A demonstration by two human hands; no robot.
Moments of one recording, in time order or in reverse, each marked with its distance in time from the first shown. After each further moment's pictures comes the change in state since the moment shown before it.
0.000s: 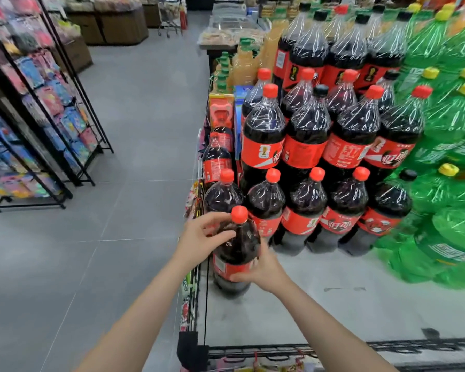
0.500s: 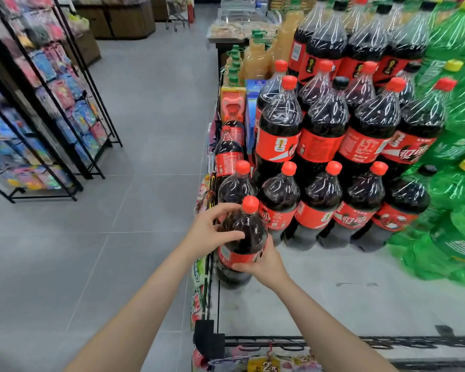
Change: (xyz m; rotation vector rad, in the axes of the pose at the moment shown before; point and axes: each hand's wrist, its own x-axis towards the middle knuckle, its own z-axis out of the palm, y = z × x) left_hand -0.003 -0.007 -0.024 0.074 -0.105 -0.028; right_hand 0.000 -0.004 0.033 0.075 0.088 0.046
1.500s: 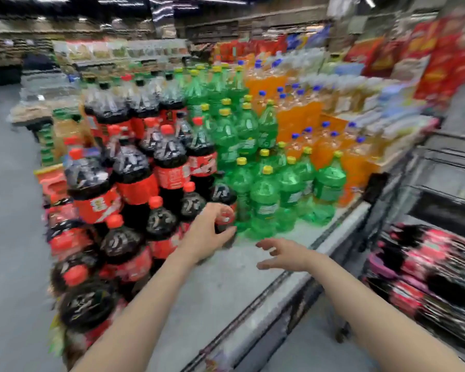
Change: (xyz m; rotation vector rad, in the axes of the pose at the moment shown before) left_hand 0.035 0.149 0.245 0.257 -0.437 0.615; right_hand -0.188 -0.010 -0.283 -0.449 0.167 0.342
